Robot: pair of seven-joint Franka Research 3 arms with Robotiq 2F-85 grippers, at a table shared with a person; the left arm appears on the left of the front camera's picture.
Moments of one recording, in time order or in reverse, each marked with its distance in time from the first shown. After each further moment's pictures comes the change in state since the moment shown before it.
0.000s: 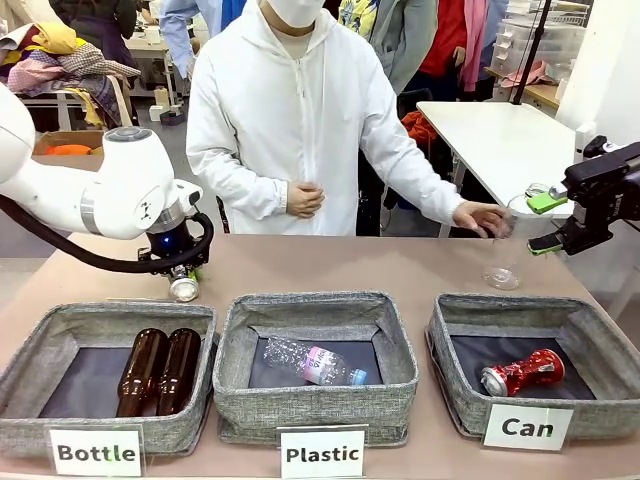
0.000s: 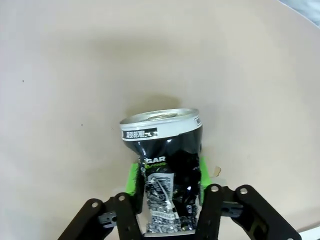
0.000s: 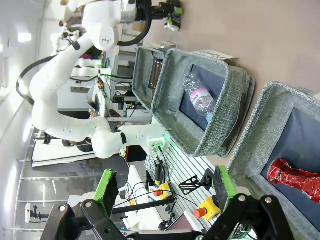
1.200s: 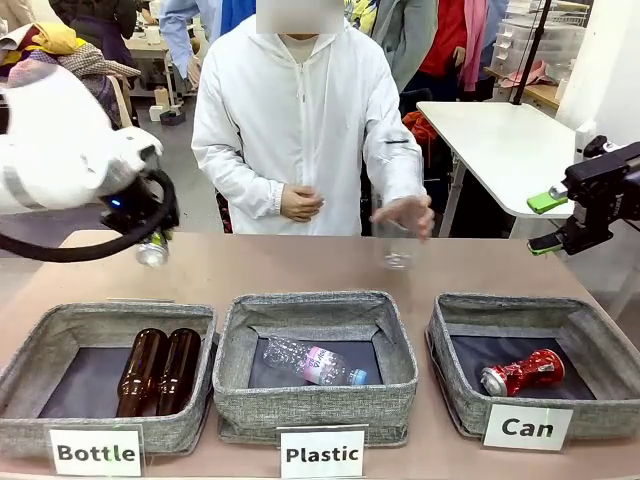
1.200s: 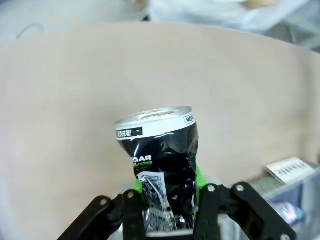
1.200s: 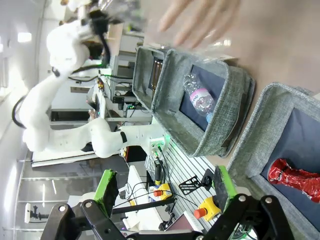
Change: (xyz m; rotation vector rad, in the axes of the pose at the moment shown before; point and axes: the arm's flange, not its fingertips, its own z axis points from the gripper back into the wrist) left arm -0.035 0.054 0.157 -0.219 -0.194 -0.229; right arm 0.000 0.000 0.000 0.000 0.000 0.001
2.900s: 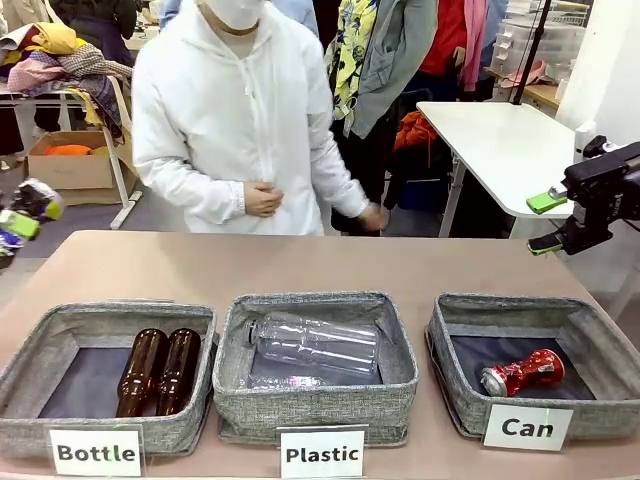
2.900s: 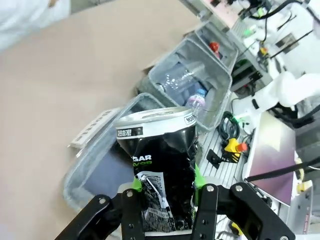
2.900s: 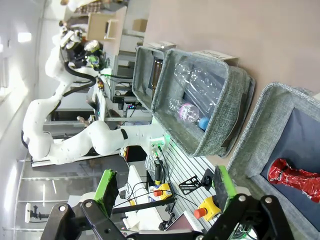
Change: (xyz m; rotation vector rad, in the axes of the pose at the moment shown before) left arm -0.083 0.155 0.137 -0.753 0.041 -0.470; right arm 0.000 0.000 0.000 0.000 0.001 0.000
